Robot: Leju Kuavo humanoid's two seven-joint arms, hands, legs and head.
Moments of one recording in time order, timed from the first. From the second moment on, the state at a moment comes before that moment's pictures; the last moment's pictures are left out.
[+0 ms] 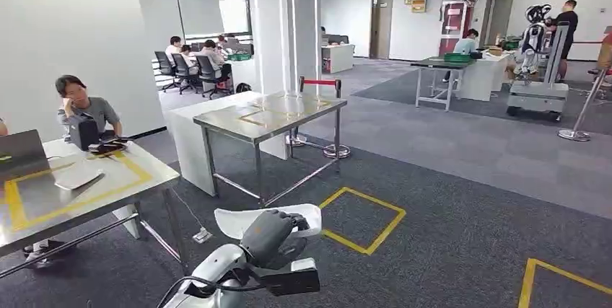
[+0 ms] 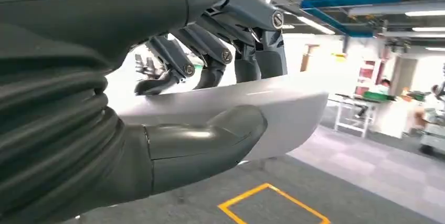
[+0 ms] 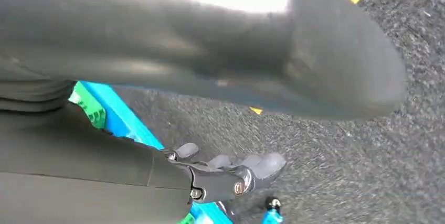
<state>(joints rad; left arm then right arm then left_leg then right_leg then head) -1.10 -0.19 -0.53 -0.42 -0.88 0.11 -0.46 -0.05 -0.02 -1.10 -0.21 1.44 -0.01 -0.10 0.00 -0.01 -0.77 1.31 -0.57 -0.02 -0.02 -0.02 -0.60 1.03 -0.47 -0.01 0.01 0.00</state>
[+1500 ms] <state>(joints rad) -1.12 -0.22 -0.53 -0.40 -0.88 0.12 -0.43 -0.07 -0.02 -1.11 -0.21 1.42 0.02 -0.07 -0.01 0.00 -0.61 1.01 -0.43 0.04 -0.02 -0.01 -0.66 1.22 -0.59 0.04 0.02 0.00</state>
